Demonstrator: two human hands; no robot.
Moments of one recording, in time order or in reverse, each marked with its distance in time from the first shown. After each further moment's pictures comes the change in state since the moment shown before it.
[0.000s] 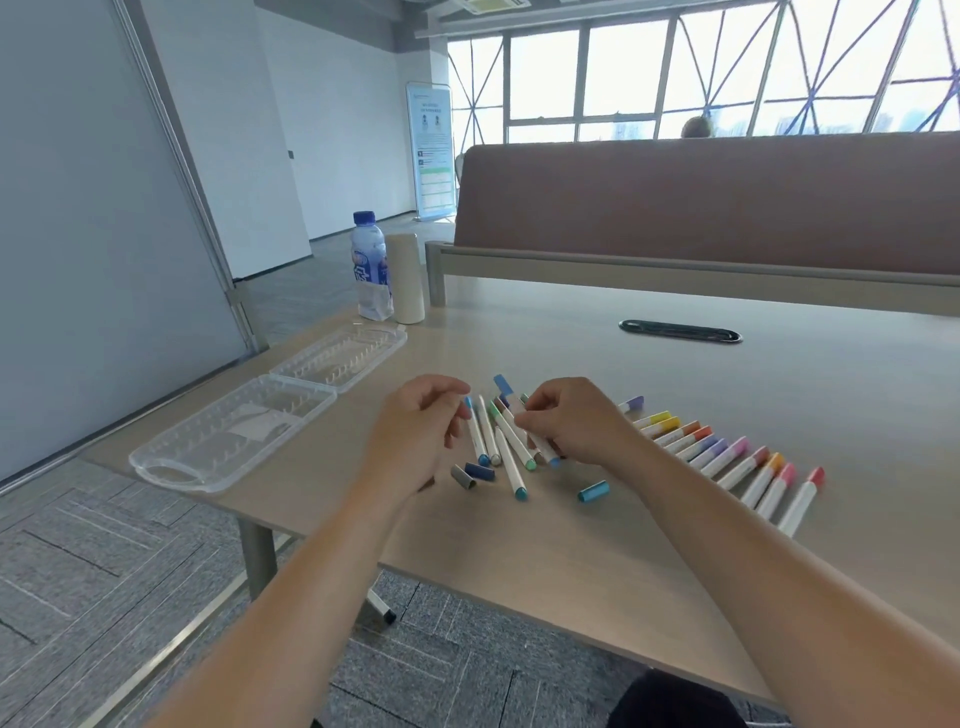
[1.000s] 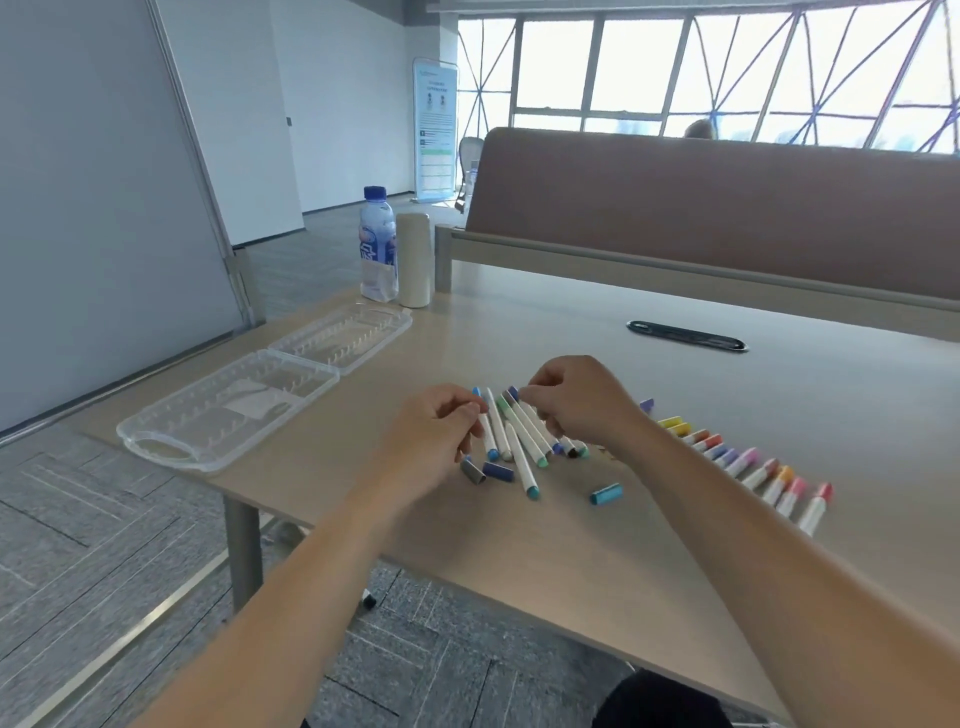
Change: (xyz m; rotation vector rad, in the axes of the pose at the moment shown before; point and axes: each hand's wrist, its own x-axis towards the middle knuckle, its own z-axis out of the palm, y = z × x) left_hand 0.005 -0.019 -0.005 0.040 -0.112 -0.059; right_hand 0.019 -0.016 0.004 -0.103 0.042 -0.017
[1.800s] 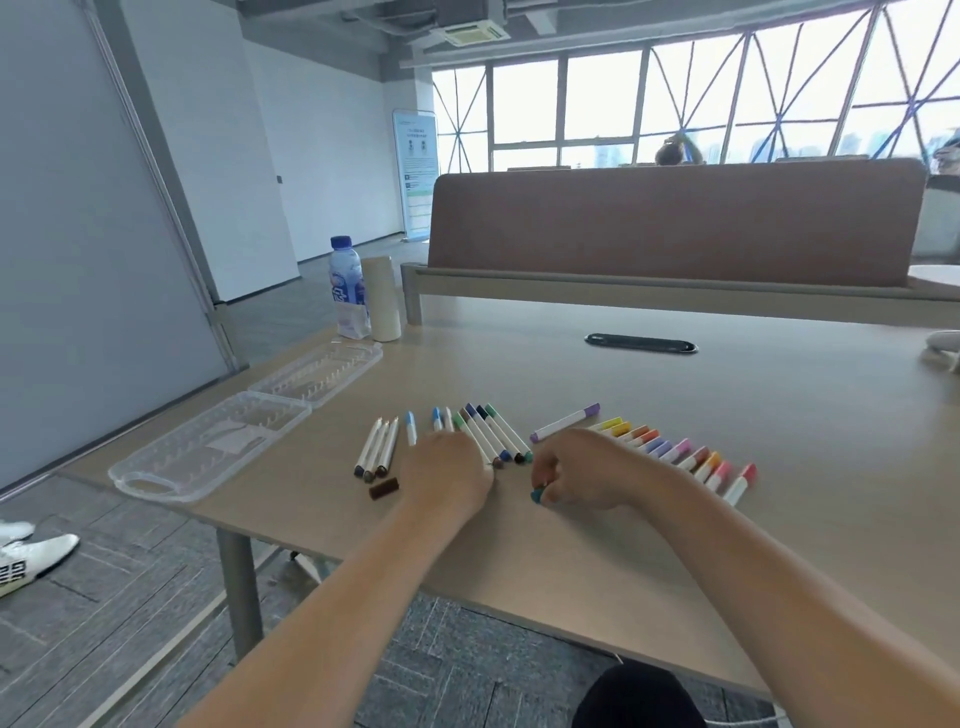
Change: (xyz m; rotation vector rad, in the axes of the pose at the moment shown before) left_hand -0.008 0.009 0.080 1.287 0.054 0.108; right_hand -0.061 0.059 -0.043 -0.470 -0.317 -0.127
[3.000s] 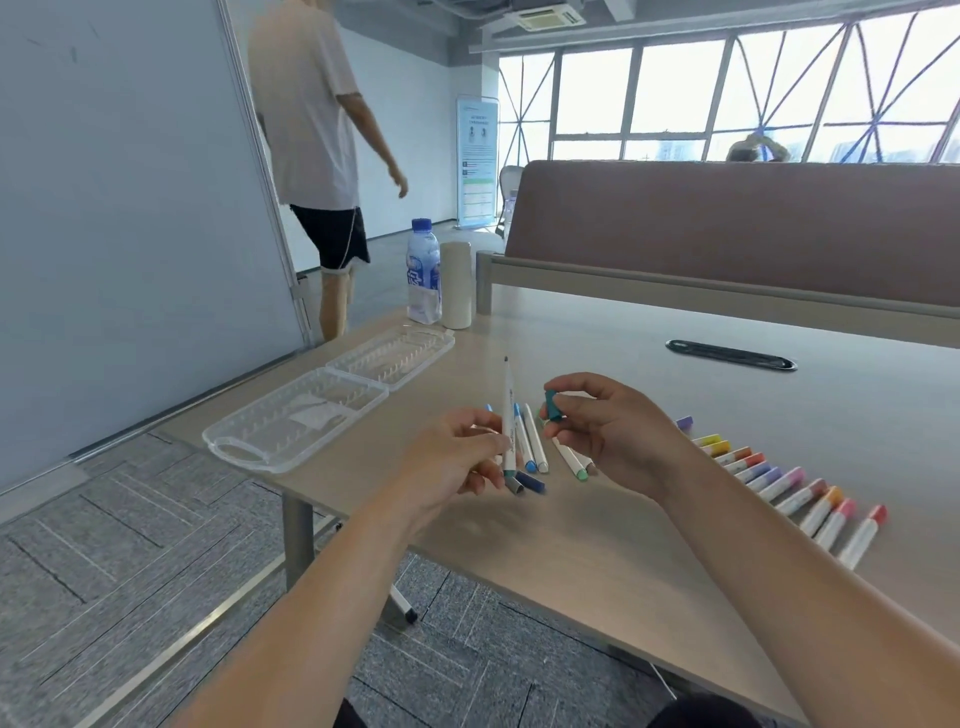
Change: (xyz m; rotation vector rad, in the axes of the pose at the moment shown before) left_hand -0.015 -0.097 -0.022 -1.518 -0.219 -0.191; right_hand 0.043 -0.071 -0.003 1.502 0.124 0.023
